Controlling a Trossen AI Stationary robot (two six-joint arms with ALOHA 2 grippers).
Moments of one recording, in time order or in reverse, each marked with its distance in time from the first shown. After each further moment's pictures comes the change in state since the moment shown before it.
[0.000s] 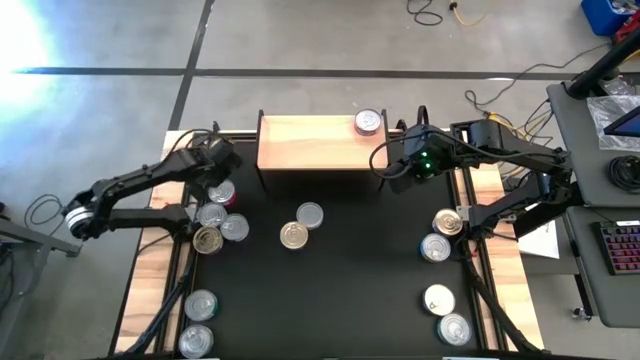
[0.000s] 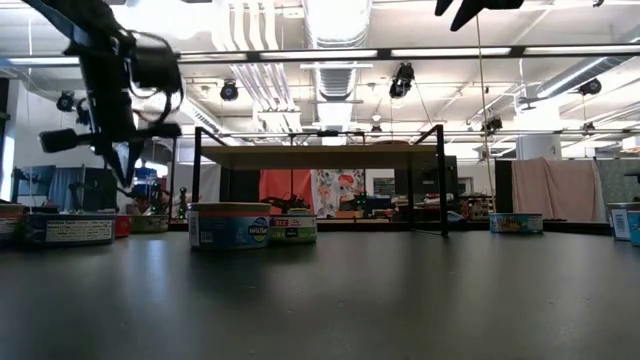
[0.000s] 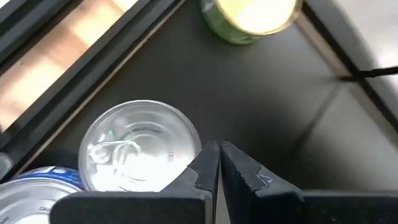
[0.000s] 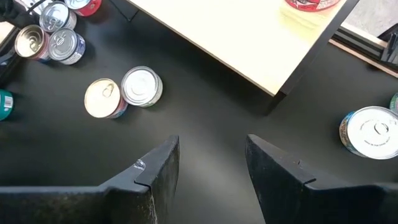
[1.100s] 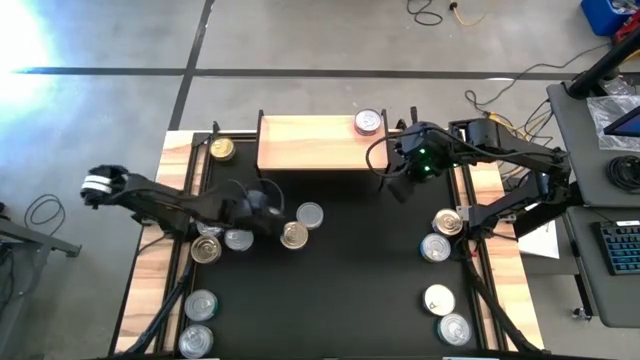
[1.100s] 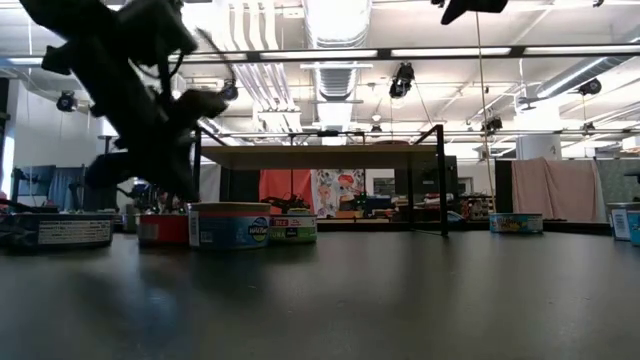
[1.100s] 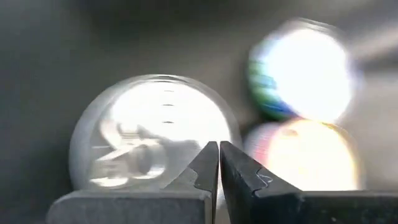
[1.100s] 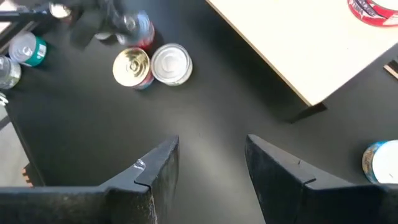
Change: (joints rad) left arm -0.794 0.243 -0.105 0.647 0.017 0.313; right arm -0.017 0.012 0.000 0.052 -0.154 -0.218
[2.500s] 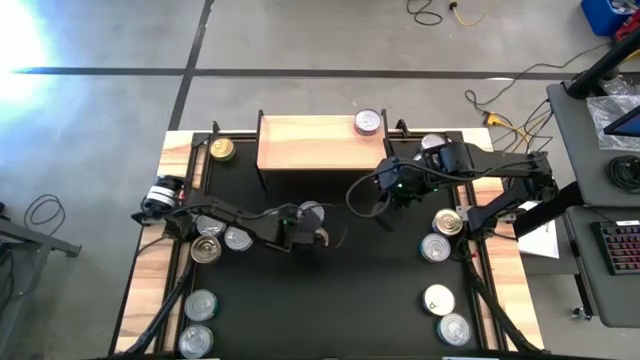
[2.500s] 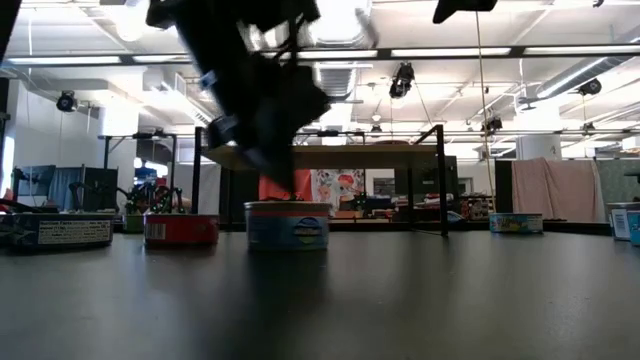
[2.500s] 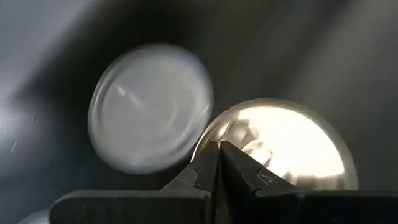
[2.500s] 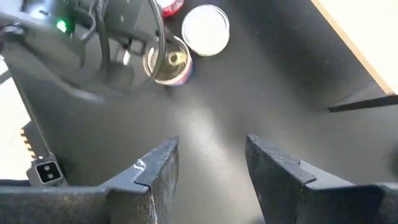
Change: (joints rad) left arm -0.112 0.556 0.647 -0.260 -0.219 0.555; right arm 0.181 0.110 -0.004 0.027 0.005 0.069
